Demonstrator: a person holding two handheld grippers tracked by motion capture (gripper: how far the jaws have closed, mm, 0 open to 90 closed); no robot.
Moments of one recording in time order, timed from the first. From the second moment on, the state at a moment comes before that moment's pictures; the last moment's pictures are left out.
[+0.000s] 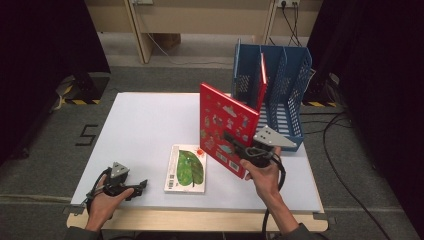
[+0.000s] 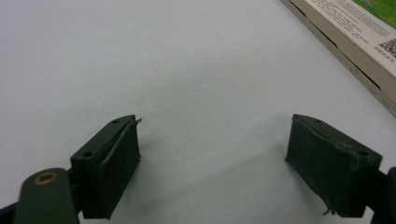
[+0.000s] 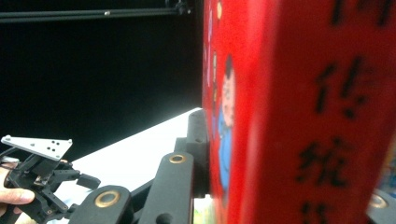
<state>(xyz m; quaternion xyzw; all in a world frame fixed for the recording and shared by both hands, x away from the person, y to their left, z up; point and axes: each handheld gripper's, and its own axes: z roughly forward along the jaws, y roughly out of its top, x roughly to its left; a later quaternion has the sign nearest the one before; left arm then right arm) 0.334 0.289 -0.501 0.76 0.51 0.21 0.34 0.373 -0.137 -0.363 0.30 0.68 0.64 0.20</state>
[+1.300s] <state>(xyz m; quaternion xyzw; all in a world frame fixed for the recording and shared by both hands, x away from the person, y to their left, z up) 0.334 0.289 -0.501 0.76 0.51 0.21 0.34 0.385 -0.273 -0.320 0.42 0.59 0.59 0.36</state>
